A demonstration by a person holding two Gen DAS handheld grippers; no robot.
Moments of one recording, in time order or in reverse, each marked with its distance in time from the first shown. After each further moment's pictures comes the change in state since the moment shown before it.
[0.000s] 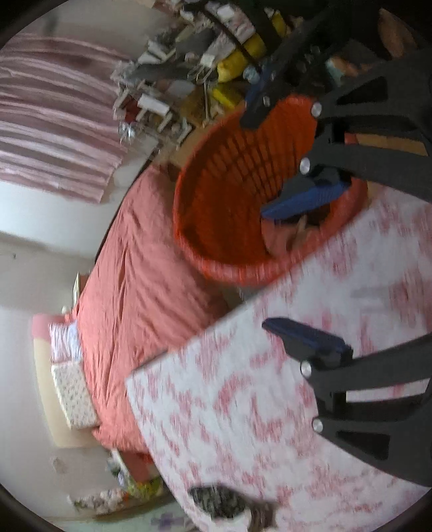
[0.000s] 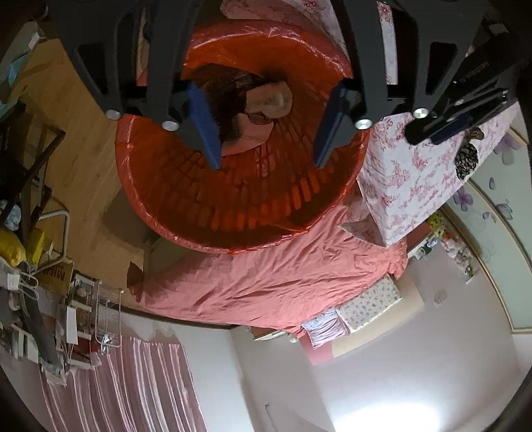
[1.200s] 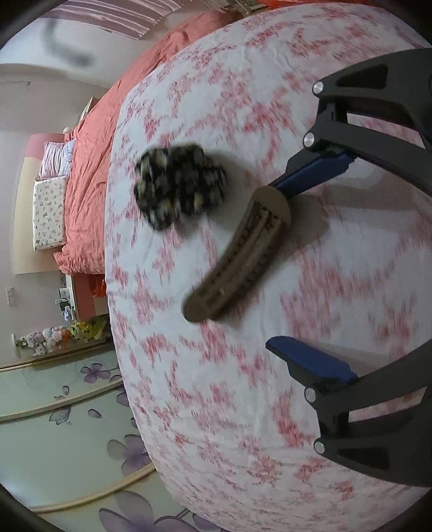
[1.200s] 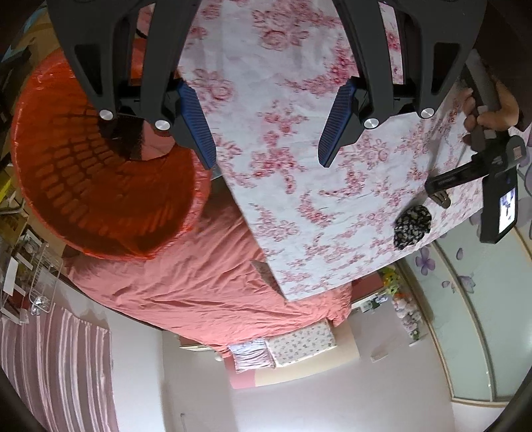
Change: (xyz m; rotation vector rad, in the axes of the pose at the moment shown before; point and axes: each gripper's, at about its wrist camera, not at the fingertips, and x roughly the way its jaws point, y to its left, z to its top) left arm -0.021 0.288 -0.029 -0.388 0.075 0.564; right arm 0.015 0.135 -0.037 -0.261 0.100 0.150
